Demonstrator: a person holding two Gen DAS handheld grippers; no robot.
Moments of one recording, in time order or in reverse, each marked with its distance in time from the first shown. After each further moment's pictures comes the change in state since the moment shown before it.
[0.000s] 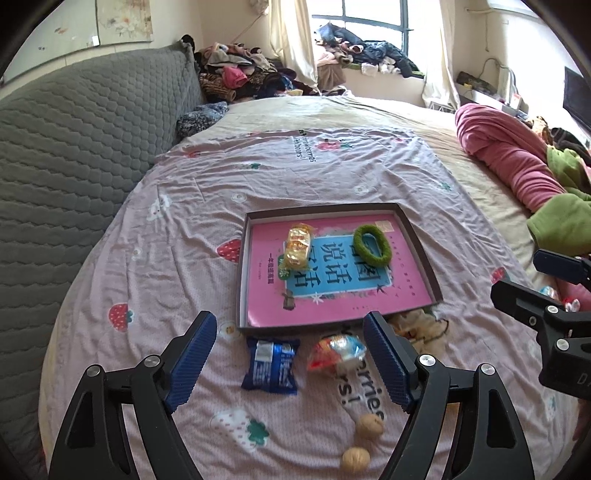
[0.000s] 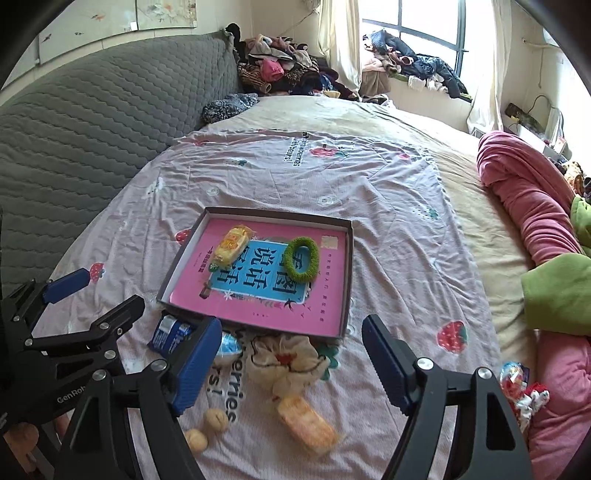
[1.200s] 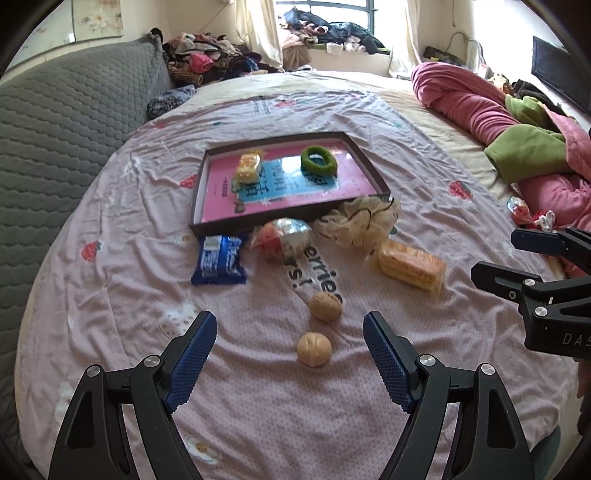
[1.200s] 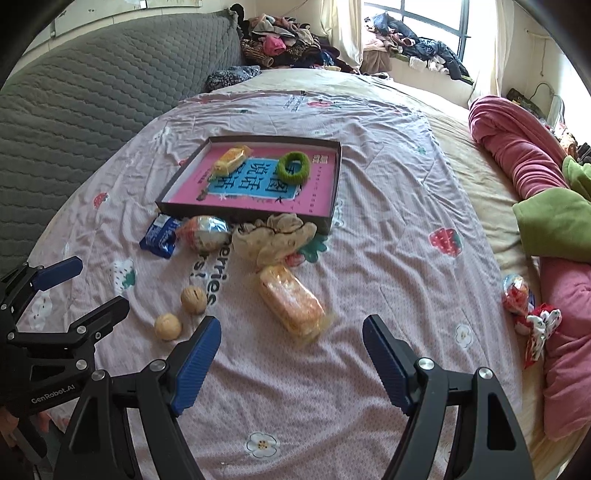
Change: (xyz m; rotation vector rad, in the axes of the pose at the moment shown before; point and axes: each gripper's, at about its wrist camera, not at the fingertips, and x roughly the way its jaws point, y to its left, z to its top) left arm -0.020 -0.045 -0.135 0.082 0.062 -0.076; right arm -0.007 -0.017 -0.135 -0.017 0.085 0.016
